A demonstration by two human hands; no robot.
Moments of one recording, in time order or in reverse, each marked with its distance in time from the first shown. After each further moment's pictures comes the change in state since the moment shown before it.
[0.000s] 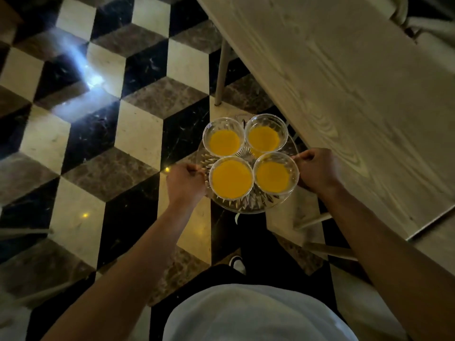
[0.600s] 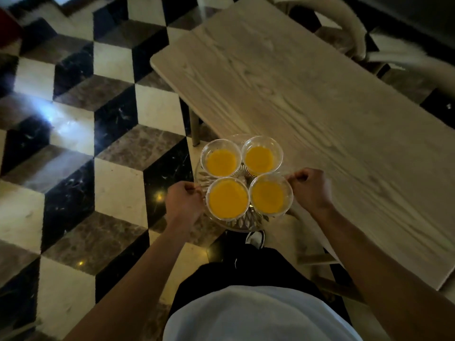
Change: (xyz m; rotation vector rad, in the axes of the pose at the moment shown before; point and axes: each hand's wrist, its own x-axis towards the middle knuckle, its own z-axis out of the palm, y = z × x) left_hand 0.154 0.146 0.065 0.170 -0.060 0.050; right_hand 0.161 -0.038 -0.022 0.007 0.126 0.158
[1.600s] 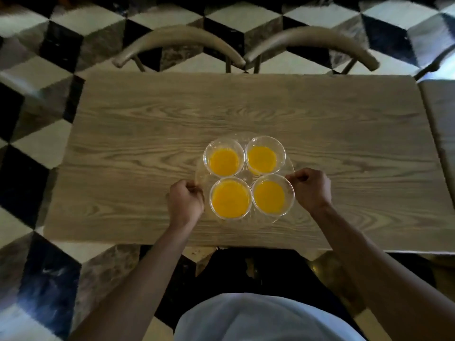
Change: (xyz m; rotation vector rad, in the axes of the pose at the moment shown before) left_hand 0.224 0.239 0.128 0.302 -0.553 0.531; right_hand 0.120 -0.023 0.006 0.274 0.555 0.600
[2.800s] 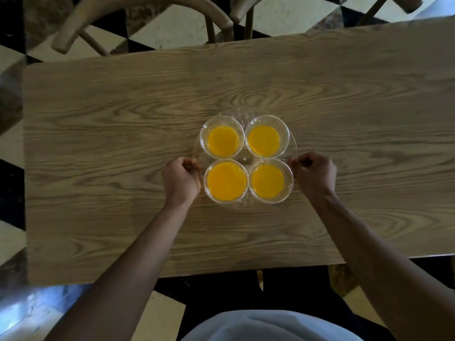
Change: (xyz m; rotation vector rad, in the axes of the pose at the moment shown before) left_hand 0.133 0.020 0.052 0.058 -0.120 0.008; right_hand 0.076 0.001 0.056 0.039 0.082 0.172
